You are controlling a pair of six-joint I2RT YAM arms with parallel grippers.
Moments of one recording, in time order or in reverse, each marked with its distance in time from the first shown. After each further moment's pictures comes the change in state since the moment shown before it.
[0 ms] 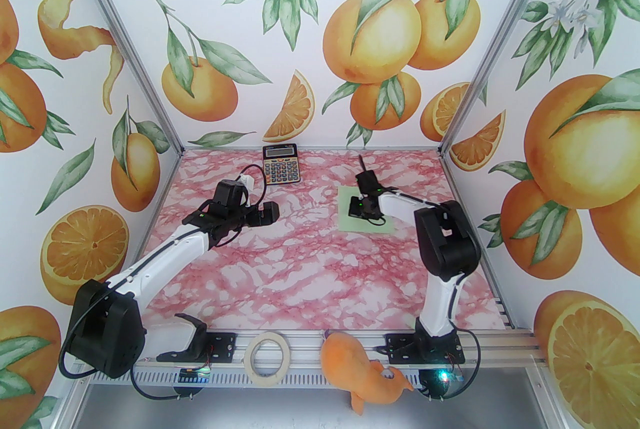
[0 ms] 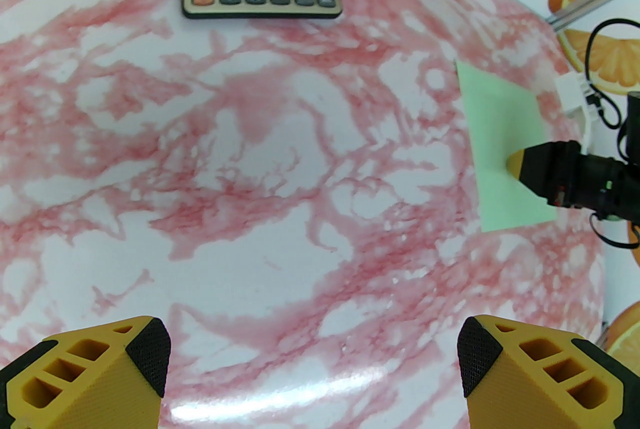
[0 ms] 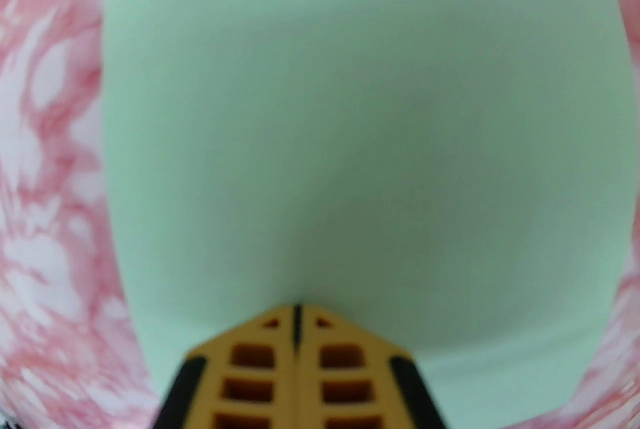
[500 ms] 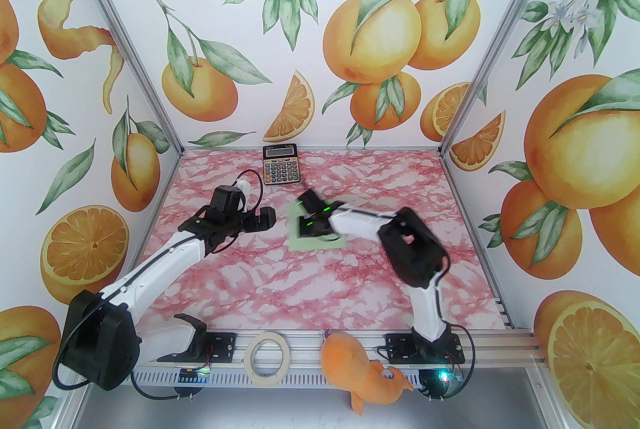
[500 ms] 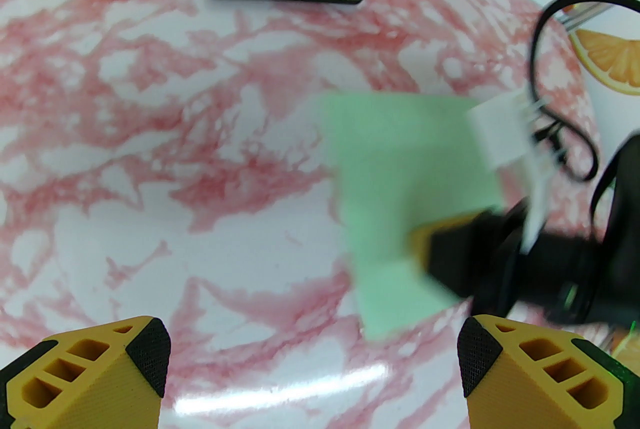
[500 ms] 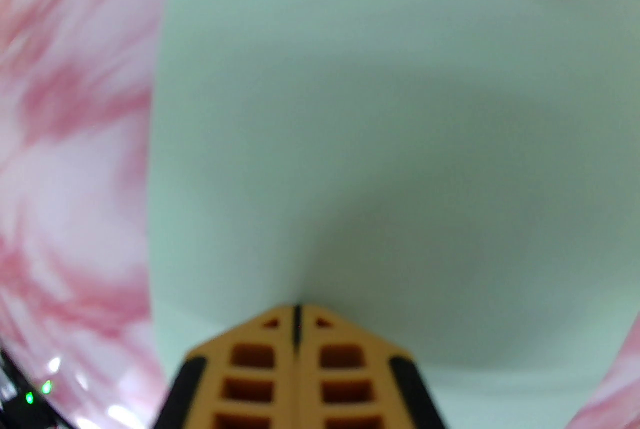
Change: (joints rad) left arm 0.000 -0.084 -0.084 -0.013 -0.030 -0.024; right arm 0.467 0.109 0.143 0.015 -0.058 0.167
